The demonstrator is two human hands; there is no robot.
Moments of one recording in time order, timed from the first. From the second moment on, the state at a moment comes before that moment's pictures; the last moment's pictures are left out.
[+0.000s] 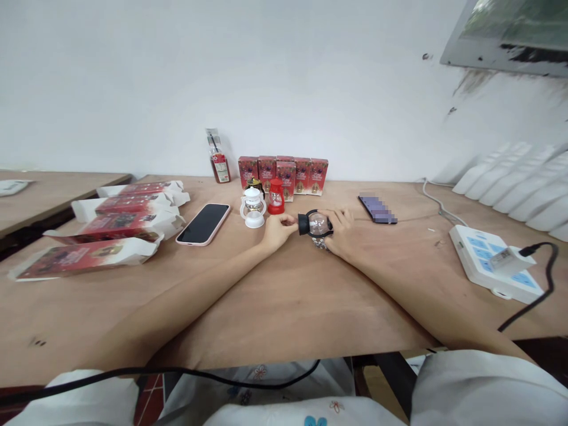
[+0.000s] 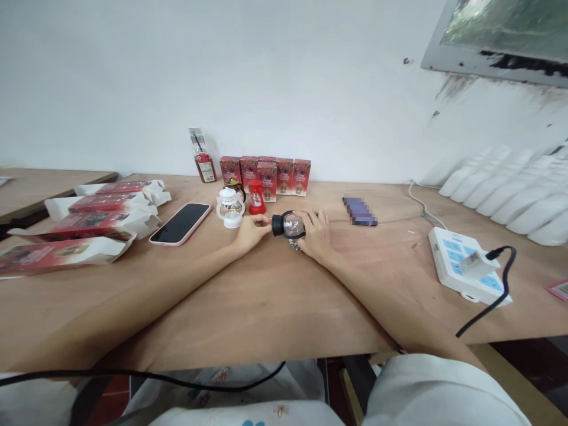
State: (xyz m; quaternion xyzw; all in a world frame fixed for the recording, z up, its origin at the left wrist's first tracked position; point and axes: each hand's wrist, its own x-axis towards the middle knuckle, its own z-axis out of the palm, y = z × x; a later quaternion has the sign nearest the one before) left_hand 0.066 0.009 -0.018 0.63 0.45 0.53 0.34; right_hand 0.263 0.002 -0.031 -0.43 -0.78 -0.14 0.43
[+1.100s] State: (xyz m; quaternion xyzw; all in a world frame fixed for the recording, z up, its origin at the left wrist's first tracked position) left_hand 0.067 0.004 -0.013 0.63 0.43 0.54 0.36; right_hand 0.260 -0.005 -0.024 -0.43 -0.78 -0.16 0.42
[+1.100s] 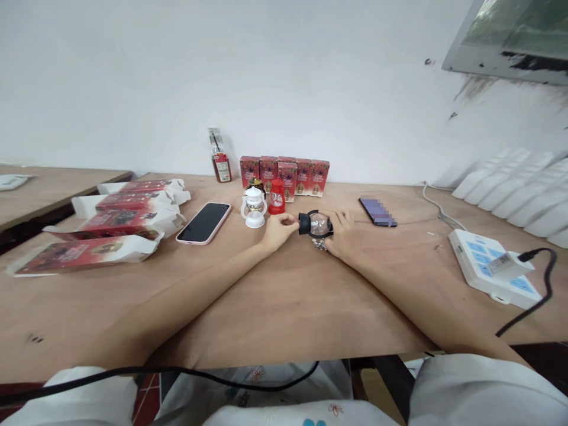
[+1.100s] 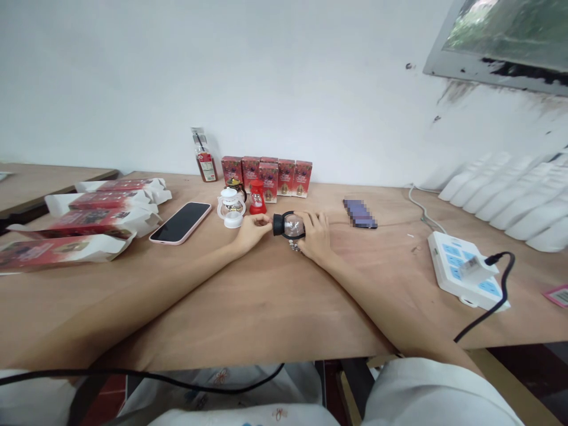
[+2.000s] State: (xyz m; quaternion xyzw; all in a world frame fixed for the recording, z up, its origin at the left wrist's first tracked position) left_hand 0.064 0.013 -0.021 0.65 0.45 0.50 0.35; right_hand 0.262 -0.001 -0.029 -0.43 -0.79 -0.18 0.40
